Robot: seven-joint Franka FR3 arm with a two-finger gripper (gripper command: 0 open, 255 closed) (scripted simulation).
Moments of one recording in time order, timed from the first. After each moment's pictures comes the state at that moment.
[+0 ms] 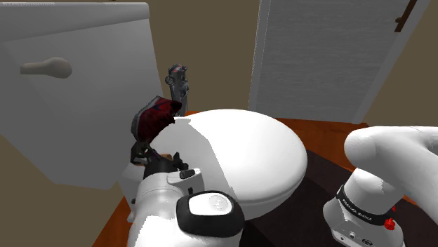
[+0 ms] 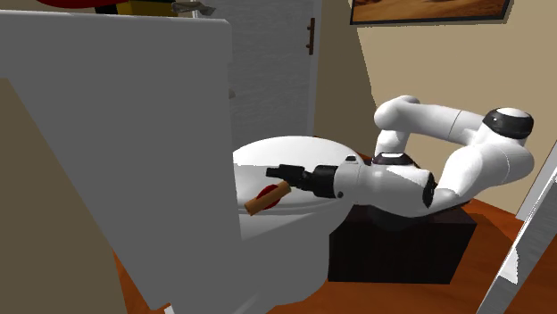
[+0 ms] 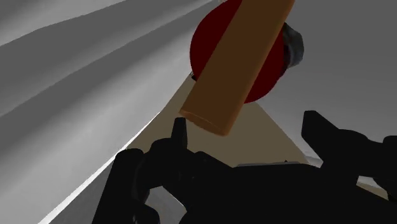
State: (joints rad) arm -0.76 -1.62 1.62 -2.16 0.35 2.45 2.10
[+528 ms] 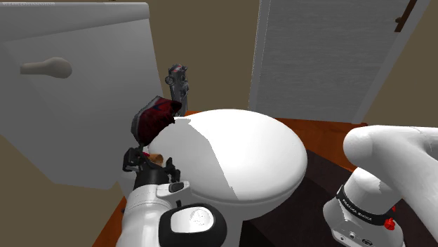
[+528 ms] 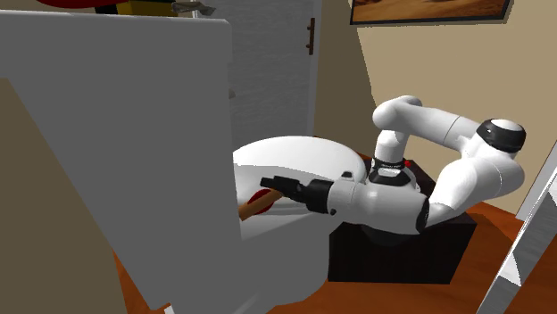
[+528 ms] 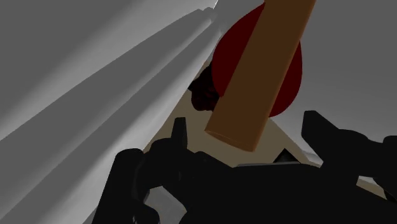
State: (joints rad) arm -0.83 -1.70 1.63 -2.04 0.34 2.38 2.20
